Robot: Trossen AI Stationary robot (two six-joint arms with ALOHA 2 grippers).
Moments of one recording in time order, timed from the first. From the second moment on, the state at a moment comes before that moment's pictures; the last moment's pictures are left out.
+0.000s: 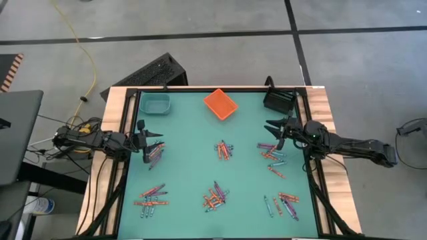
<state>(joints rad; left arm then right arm) -0.21 0.01 0.13 -0.37 -0.50 0.24 -0.26 0.21 0.01 0.16 0.16 0.08</state>
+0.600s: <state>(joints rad) -0.21 0.01 0.12 -0.37 -0.50 0.24 -0.26 0.21 0.01 0.16 0.16 0.10</state>
